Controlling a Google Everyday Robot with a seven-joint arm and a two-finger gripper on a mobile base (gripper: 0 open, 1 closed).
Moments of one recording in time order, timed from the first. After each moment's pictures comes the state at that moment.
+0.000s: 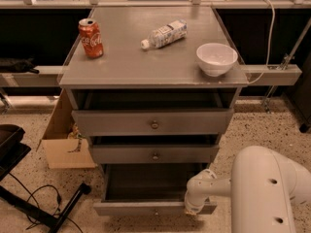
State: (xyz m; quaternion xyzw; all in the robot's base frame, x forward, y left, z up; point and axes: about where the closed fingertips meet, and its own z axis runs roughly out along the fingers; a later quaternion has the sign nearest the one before) arm 0.466 -0.158 0.167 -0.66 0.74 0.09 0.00
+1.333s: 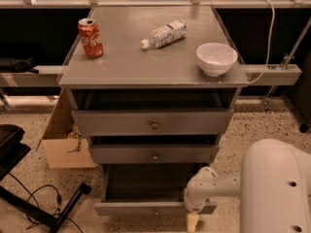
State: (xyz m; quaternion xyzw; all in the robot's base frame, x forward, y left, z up) arm 0.466 -0.150 0.216 -0.69 0.72 0.06 0.02
